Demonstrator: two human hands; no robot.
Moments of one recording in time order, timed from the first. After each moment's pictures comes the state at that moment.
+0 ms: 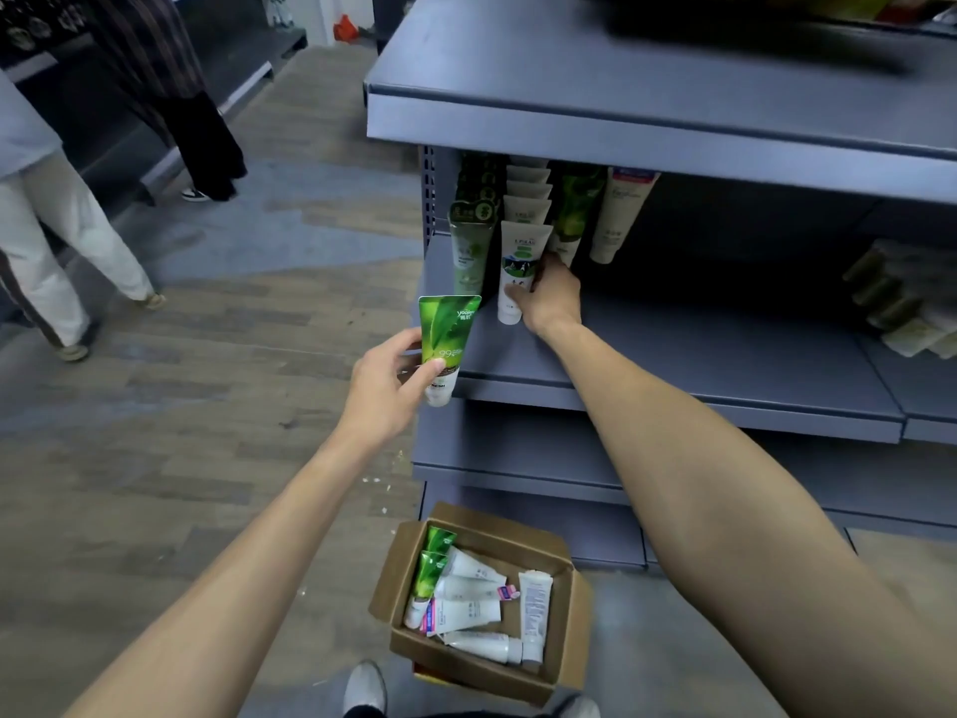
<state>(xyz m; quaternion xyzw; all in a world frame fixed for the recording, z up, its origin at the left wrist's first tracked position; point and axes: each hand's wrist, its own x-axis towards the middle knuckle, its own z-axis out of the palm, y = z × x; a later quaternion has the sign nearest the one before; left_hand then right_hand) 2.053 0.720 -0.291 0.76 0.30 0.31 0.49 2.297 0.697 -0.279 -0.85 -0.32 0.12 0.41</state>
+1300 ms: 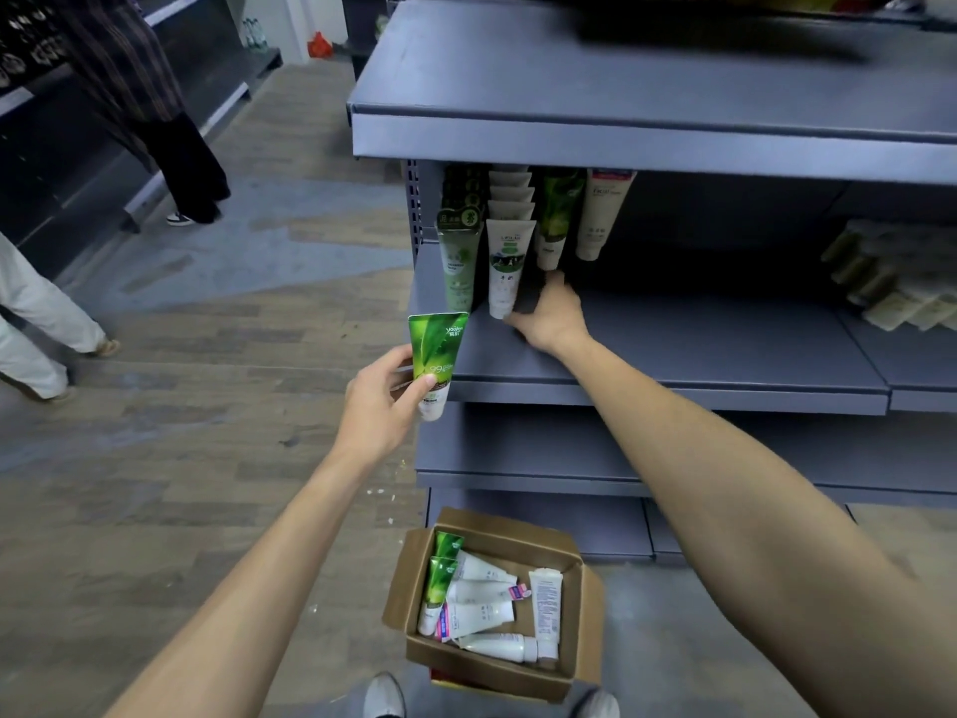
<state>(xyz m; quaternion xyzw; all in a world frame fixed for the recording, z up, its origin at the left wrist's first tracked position) 2.042 0.719 -0.297 0.77 0.30 0.29 0.49 2.290 0.666 -0.275 -0.88 -0.32 0.15 0.33</state>
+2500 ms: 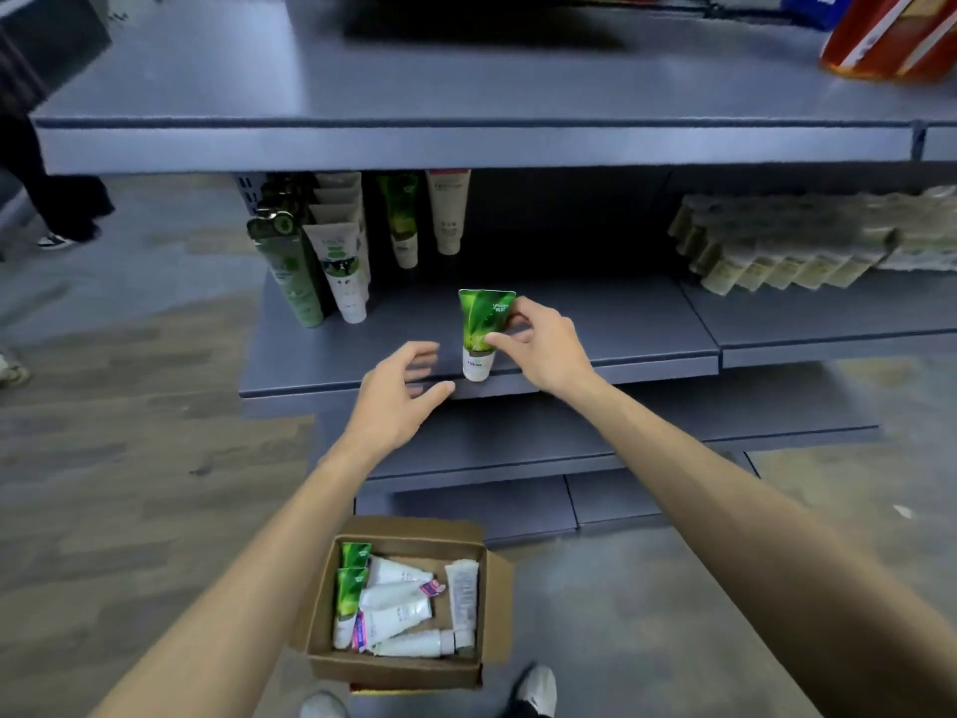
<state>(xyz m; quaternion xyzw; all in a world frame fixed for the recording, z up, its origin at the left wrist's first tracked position) 2.189 0.607 -0.289 0.82 0.25 0.19 0.48 2.358 0.481 -0.253 -0.82 -0.36 0.15 0.41</state>
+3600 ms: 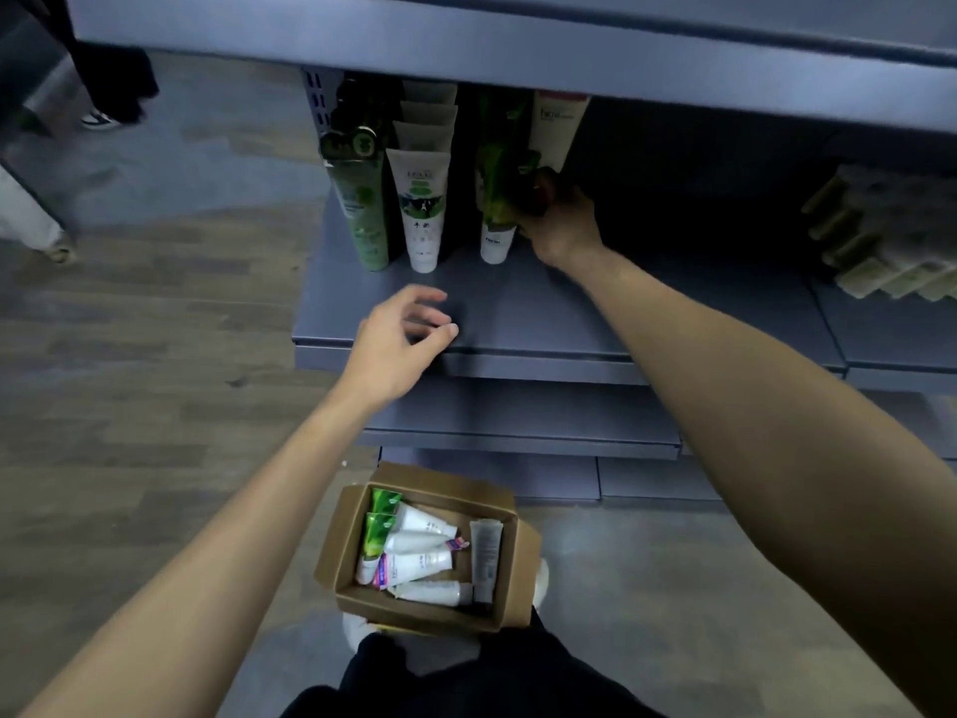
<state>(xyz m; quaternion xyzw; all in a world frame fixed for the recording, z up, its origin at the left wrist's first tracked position) 2.167 0.686 -0.303 0.76 0.32 0.20 0.53 2.413 0.651 -0.268 -0.85 -0.39 0.11 0.32</state>
